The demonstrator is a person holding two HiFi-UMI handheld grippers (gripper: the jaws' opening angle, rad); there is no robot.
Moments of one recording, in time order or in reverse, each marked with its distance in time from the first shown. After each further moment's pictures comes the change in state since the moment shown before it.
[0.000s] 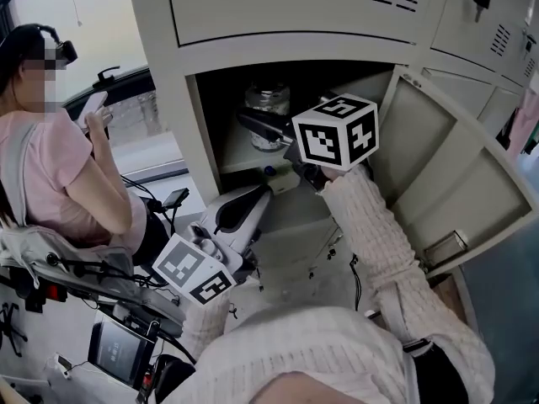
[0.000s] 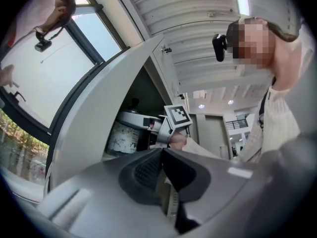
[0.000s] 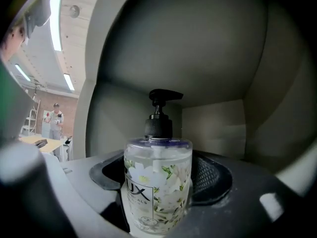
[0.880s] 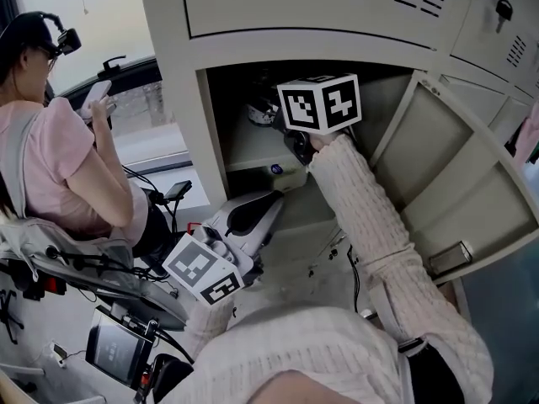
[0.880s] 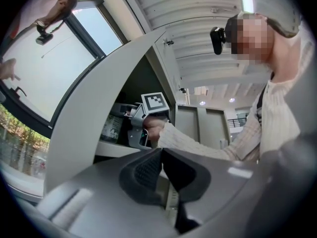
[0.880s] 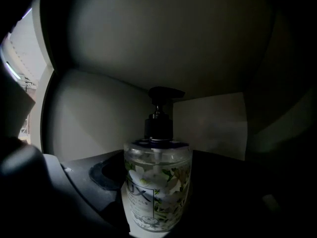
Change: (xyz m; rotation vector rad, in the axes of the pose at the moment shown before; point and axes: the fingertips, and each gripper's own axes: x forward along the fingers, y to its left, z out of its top) left arm 0.003 0.000 -0.023 -0.024 0.059 0.006; right arm 0.055 -0.040 -0.002 0.040 0.051 -0.069
